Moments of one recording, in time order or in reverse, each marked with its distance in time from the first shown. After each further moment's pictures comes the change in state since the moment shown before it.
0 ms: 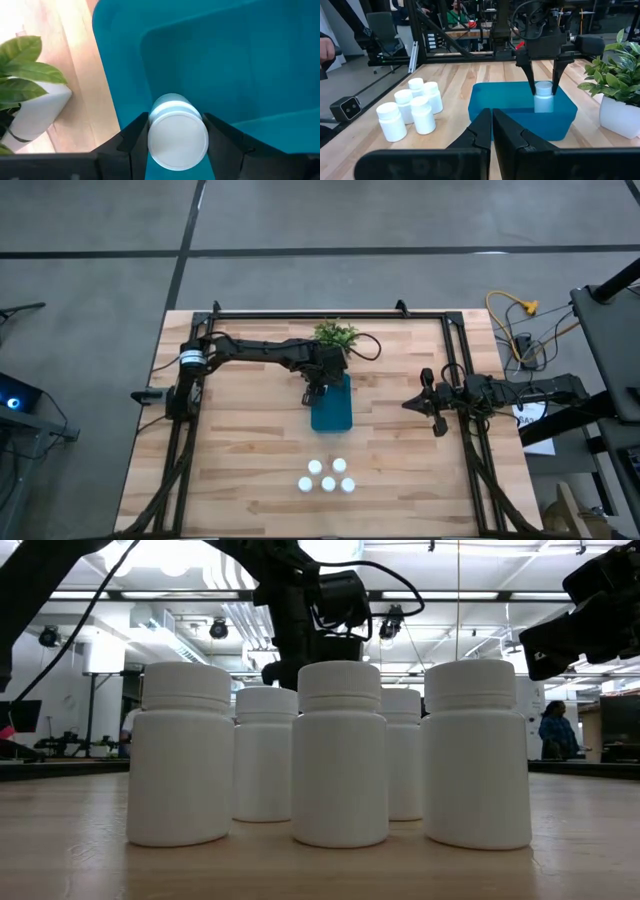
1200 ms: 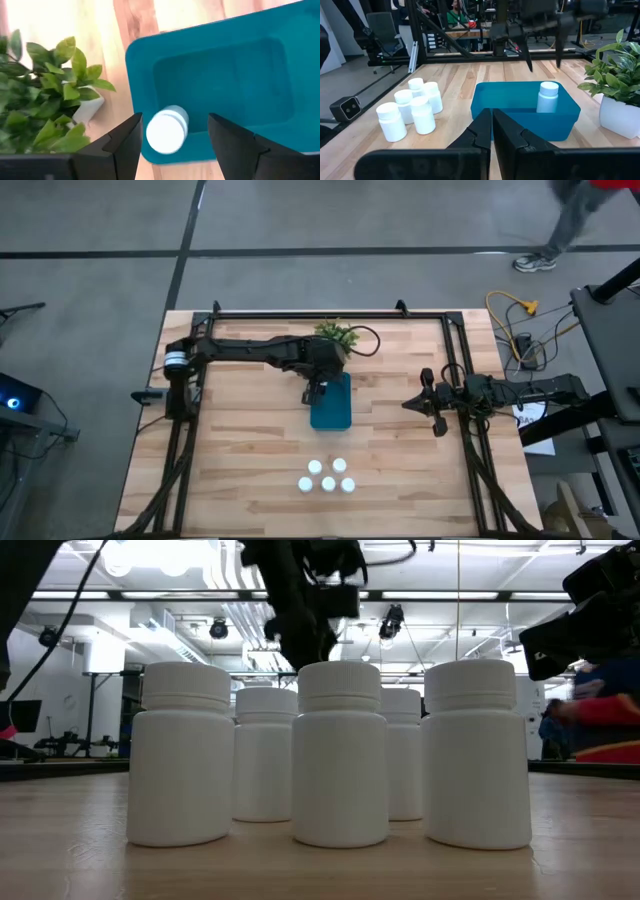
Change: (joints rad) left arm -0.052 -0.130 0.025 -0.023 -0.047 -0.054; right arm 0.000 0.000 0.000 0.000 0.000 0.000
